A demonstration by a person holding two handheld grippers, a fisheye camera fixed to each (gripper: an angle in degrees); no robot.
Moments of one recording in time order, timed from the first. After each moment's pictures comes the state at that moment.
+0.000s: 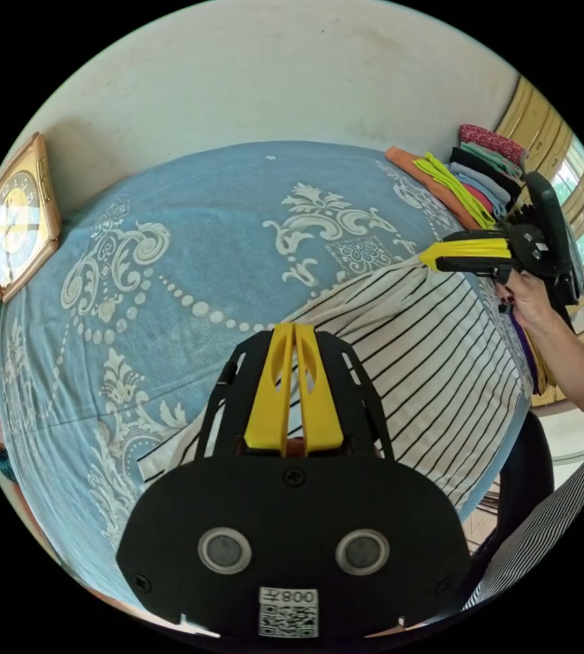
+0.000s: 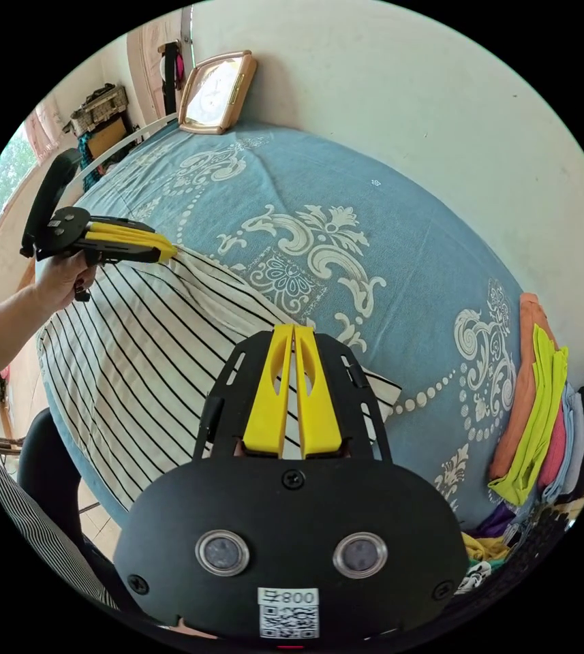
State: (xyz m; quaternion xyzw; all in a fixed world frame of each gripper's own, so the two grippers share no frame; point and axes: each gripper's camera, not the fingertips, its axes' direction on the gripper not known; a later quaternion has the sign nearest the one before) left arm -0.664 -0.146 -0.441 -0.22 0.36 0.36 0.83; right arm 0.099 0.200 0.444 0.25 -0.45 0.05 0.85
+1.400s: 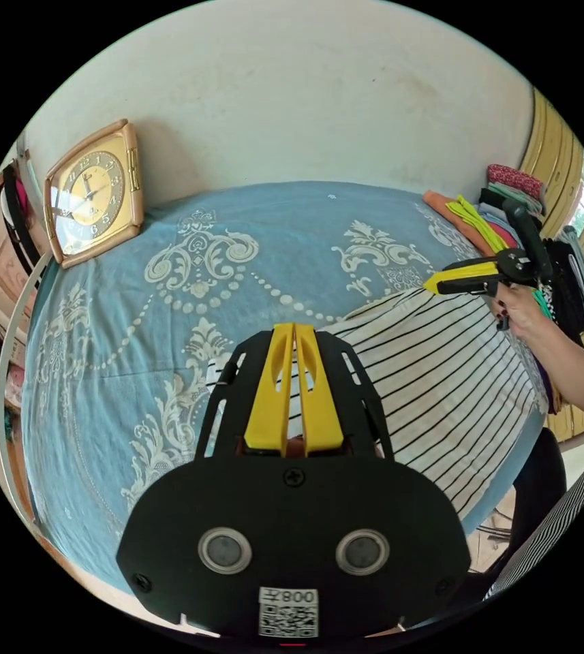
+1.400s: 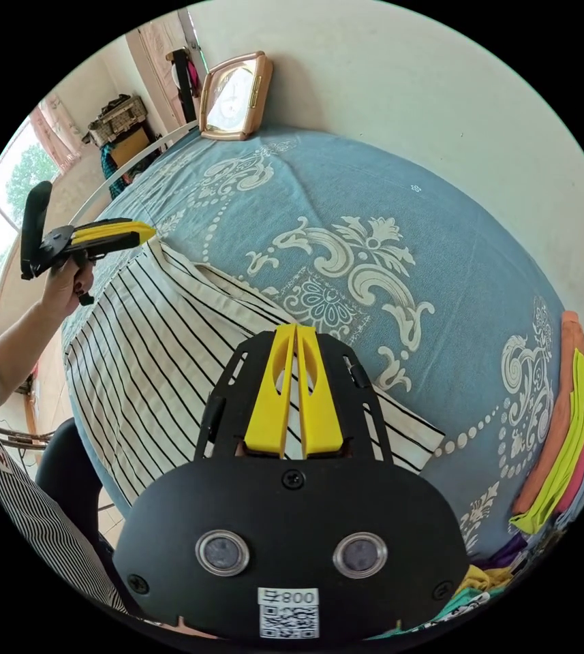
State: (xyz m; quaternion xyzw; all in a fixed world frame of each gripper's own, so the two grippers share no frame) left arm -0.778 -0.172 -0.517 -0.15 0.33 0.30 0.88; right arm 0.122 0.203 0.488 0.26 -0.51 0.03 0.82
